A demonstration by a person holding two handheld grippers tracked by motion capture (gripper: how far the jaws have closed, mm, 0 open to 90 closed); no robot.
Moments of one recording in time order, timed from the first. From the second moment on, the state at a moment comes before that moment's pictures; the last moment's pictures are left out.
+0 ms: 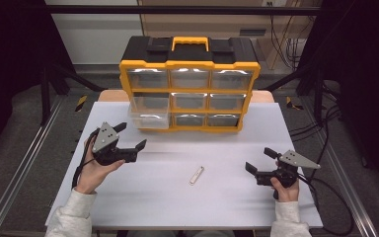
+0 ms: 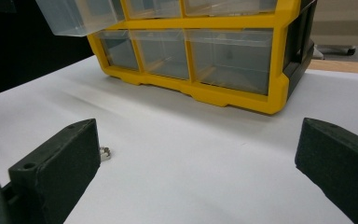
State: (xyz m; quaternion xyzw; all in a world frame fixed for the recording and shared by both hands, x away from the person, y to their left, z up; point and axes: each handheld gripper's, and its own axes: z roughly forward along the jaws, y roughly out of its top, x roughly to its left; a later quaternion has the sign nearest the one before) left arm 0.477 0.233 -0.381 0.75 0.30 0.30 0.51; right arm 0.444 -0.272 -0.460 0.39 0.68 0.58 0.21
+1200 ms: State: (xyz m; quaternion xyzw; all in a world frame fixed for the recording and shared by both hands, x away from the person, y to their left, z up) left arm 0.469 0.202 -0.407 0.78 0.28 0.21 0.51; right arm 0.444 -0.270 -0.459 0.39 0.69 0.57 0.21
